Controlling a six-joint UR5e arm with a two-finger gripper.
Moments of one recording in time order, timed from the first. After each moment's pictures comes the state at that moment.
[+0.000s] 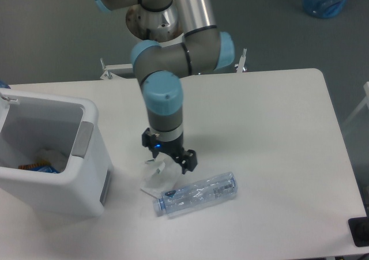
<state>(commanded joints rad) 2.25 -1.96 -1.80 -0.85 1.56 0.86</state>
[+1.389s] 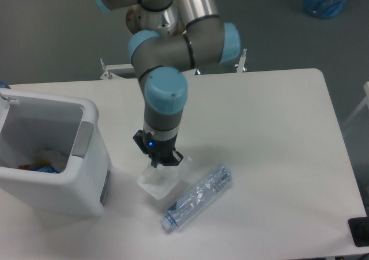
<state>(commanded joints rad) 2.39 -1.85 -1.48 -1.28 1.23 0.87</state>
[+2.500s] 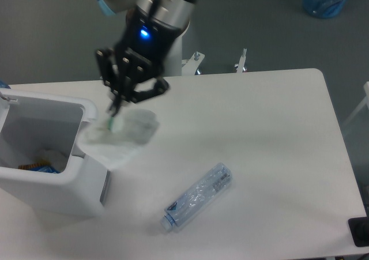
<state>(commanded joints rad) 2.32 -1.63 -1.37 -1.35 0.89 0.71</state>
